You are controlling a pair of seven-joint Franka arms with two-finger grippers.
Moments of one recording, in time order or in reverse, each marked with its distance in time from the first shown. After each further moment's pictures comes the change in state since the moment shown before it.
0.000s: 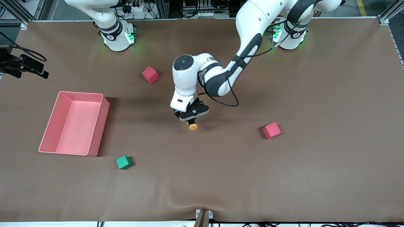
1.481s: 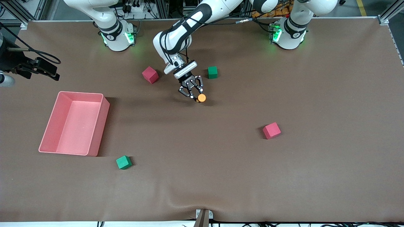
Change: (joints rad) left arm -0.418 0.161 0.074 -0.038 0.676 -0.581 -0.871; right arm 0.094 0.007 0.010 0.000 -0.053 0.006 0.099
